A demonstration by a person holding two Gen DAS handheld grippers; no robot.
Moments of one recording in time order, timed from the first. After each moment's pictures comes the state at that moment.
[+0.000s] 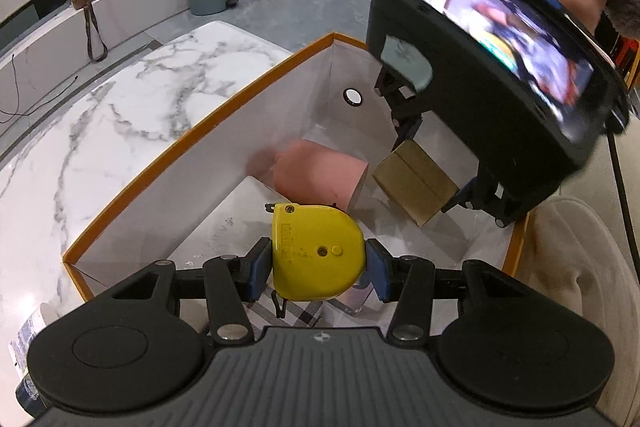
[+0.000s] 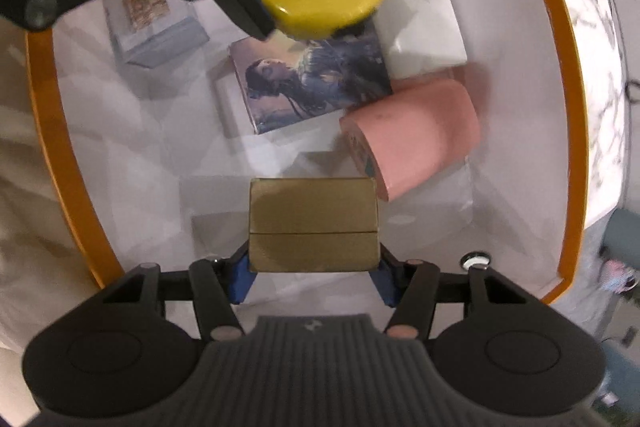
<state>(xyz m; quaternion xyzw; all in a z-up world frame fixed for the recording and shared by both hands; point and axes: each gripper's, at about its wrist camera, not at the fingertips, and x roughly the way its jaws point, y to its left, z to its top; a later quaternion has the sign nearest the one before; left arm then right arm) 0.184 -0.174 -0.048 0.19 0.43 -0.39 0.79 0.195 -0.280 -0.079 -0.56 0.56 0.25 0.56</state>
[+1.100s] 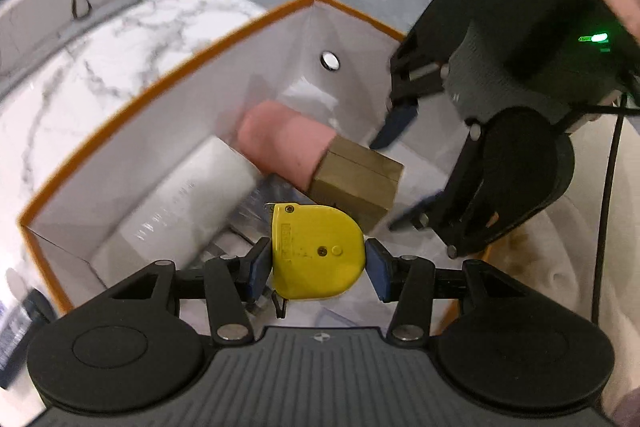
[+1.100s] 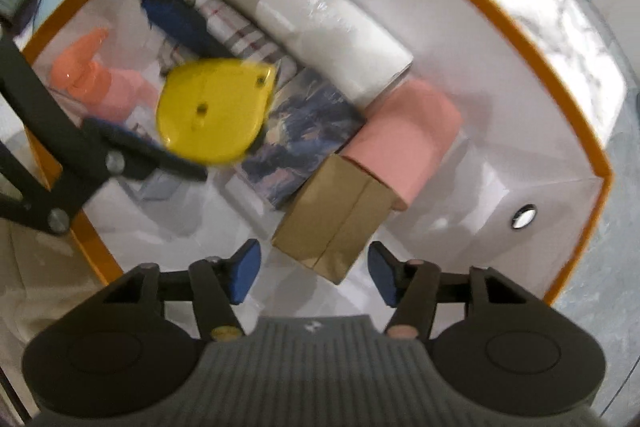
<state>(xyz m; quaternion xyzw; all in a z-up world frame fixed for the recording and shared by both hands) 0.179 -0.186 -0.054 0.16 0.50 -0.39 0.75 0.169 -0.322 -0.064 -0.35 0.55 0.24 0.72</state>
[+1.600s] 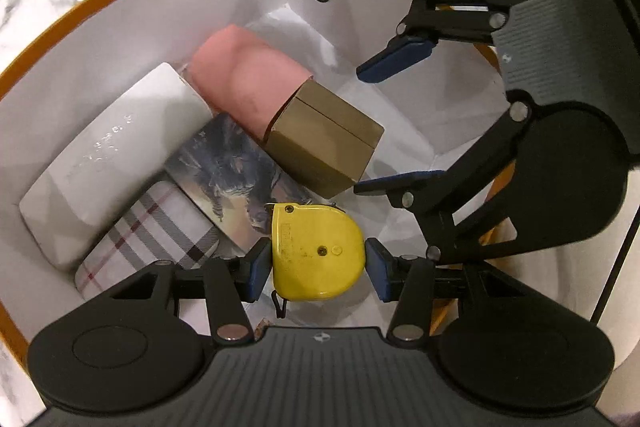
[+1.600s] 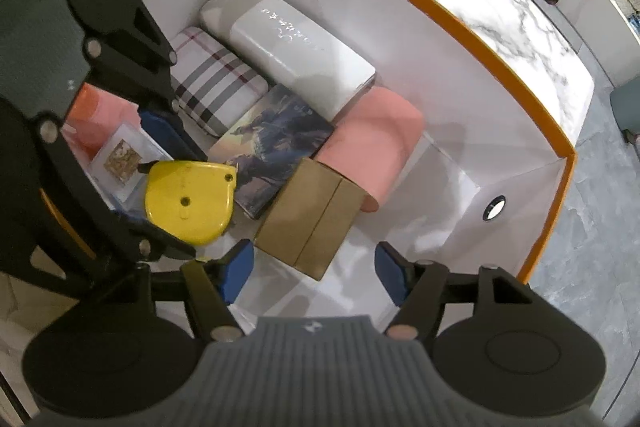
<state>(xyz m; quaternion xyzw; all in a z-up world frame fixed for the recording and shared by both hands) 0.193 -0.213 -0.083 0.13 0.62 -0.37 0.68 0.209 -0.309 -0.044 -0.35 0.52 0.25 0.74</state>
